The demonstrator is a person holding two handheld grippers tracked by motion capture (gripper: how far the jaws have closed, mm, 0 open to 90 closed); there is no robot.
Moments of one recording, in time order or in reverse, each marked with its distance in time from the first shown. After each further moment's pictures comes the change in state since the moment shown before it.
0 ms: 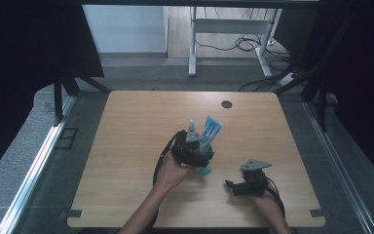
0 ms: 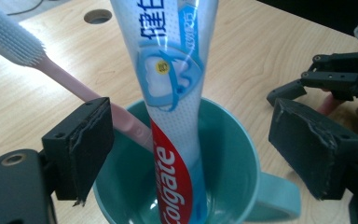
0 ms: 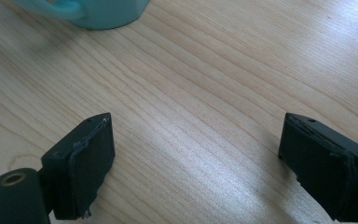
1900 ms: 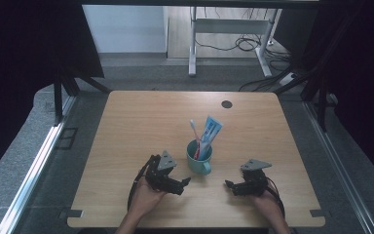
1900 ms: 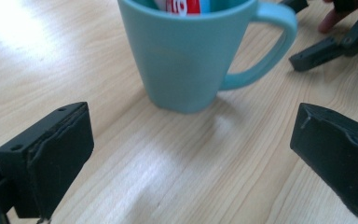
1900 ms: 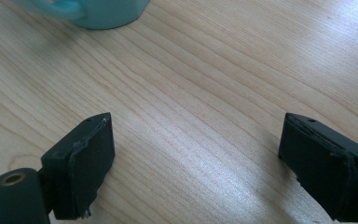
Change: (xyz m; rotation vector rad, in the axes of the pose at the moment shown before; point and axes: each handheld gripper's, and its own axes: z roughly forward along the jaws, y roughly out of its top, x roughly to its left) left arm 0.000 -0.090 -0.047 0.038 0.027 -0.007; right arm 0.000 0.000 0.000 0.000 -0.002 0.001
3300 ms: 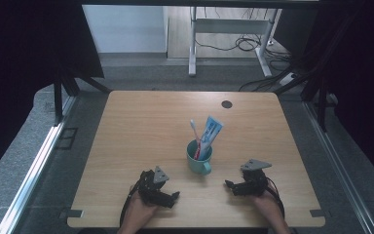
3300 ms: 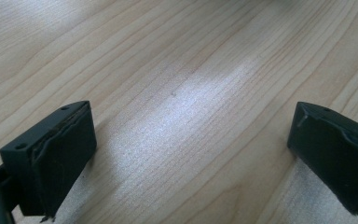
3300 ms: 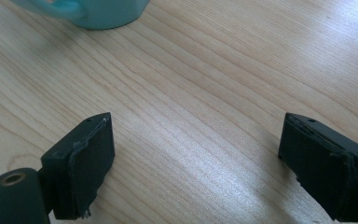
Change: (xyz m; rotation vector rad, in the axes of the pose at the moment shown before) left arm 0.002 -0.058 0.012 0.160 0.052 -0.054; right arm 0.000 0.000 0.000 0.000 -0.001 0.001
